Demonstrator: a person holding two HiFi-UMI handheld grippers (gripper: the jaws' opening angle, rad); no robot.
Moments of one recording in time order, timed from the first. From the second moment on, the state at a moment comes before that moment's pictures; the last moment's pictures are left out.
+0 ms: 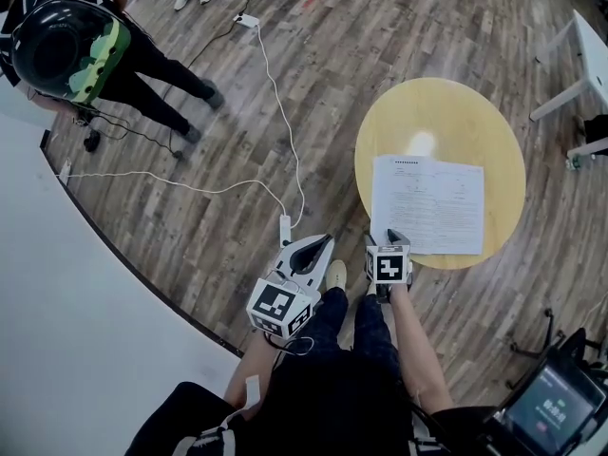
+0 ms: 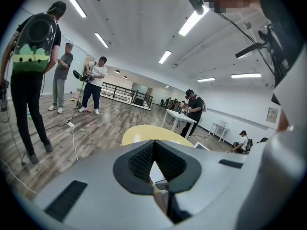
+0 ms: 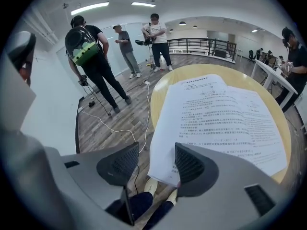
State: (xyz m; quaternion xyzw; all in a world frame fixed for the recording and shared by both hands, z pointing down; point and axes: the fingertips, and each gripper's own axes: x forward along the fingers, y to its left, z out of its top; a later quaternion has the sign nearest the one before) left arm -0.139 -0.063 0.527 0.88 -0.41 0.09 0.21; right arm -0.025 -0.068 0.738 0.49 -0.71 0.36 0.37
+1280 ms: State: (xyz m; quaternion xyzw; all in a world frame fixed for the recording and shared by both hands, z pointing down) left arm -0.168 -0.084 0.554 0.87 -0.42 0.09 0.25; right arm -0.016 -0.071 0.757 0.55 -0.62 0.27 0.49
